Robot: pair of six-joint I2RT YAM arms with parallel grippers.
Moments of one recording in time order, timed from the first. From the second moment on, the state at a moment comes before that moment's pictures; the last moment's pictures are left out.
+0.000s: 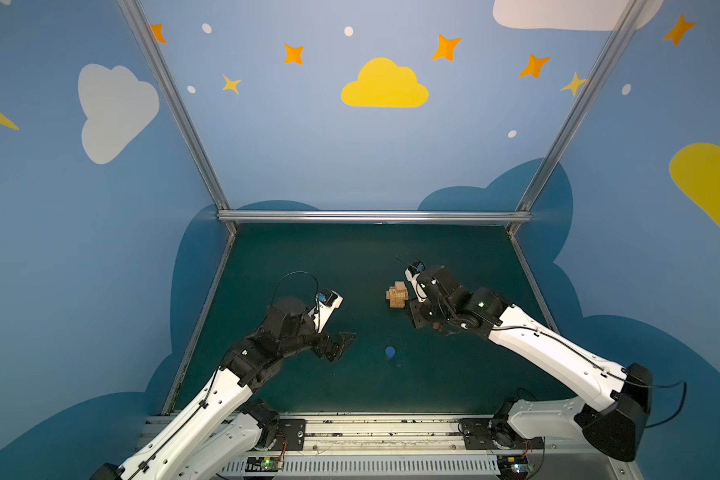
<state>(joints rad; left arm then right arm) -0.57 0.77 0.70 -0.50 0.31 -0.02 0.86 1.28 1.15 -0.79 0.11 0.36</state>
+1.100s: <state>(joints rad) -0.58 0.85 0.63 -0.55 0.40 0.18 1.02 1.44 0.92 -0.56 0.03 0.31</state>
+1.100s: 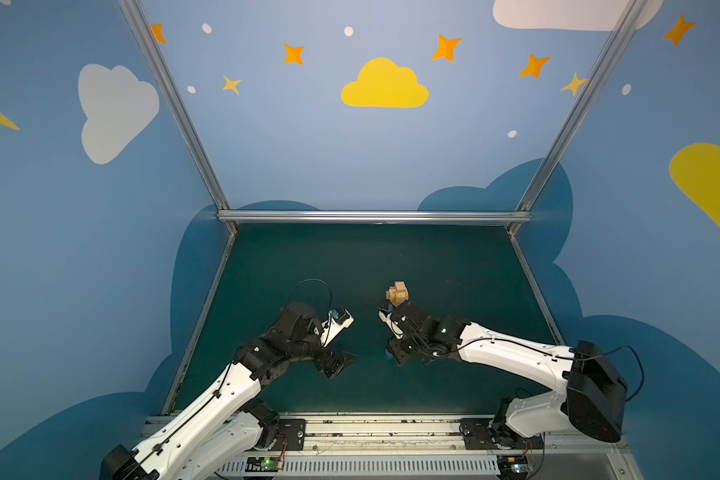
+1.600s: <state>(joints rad) -0.58 0.87 0.63 -0.56 0.39 0.18 1.02 1.58 0.93 -0.54 0.04 0.31</state>
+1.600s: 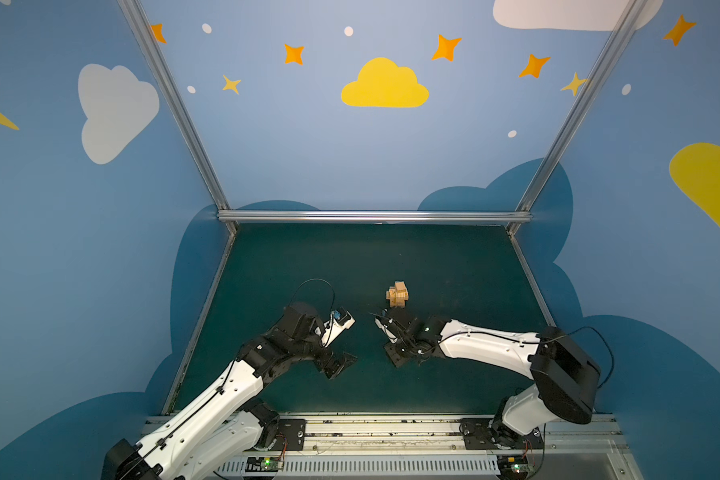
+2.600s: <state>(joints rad) -0.59 0.87 0.63 -0.56 0.40 0.18 1.02 1.68 1.00 -0.57 0.06 0.32</state>
